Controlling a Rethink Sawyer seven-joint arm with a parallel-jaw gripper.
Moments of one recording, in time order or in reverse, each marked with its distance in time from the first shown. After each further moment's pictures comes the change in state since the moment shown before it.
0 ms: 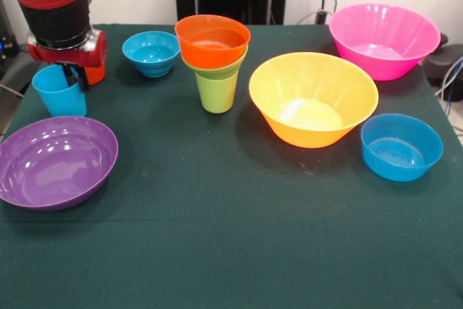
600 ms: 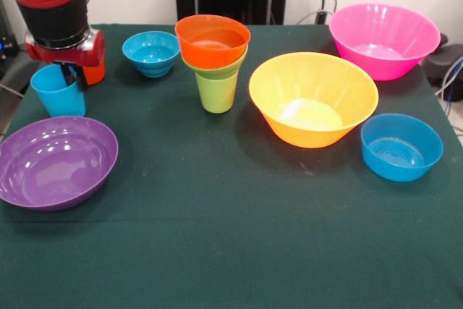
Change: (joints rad) arm -0.002 -0.002 0.000 0.000 0.000 0.000 0.000
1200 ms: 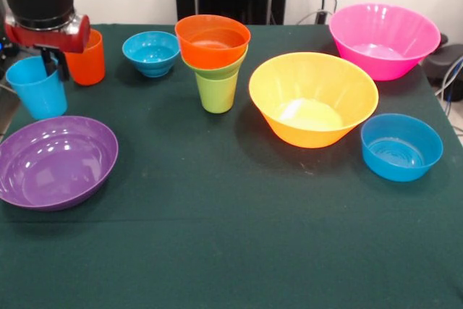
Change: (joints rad) arm 0.021 -0.089 0.000 0.005 -0.003 0.000 0.000
